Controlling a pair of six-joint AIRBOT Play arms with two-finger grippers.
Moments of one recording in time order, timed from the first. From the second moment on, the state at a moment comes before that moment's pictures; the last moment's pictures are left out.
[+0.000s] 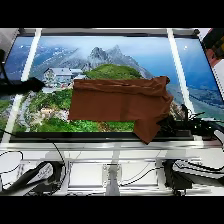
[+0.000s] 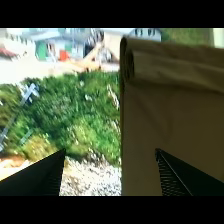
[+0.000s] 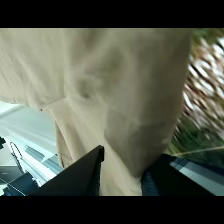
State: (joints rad) left arm 0.38 -1.11 1.06 0.99 -1.07 -1.04; right arm -0.63 -1.39 0.50 -0.73 1.18 0.86
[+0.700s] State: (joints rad) left arm 0.37 -1.13 0.60 0.92 -1.01 -1.04; right arm -0.63 -1.39 0.50 -0.71 1.16 0.82
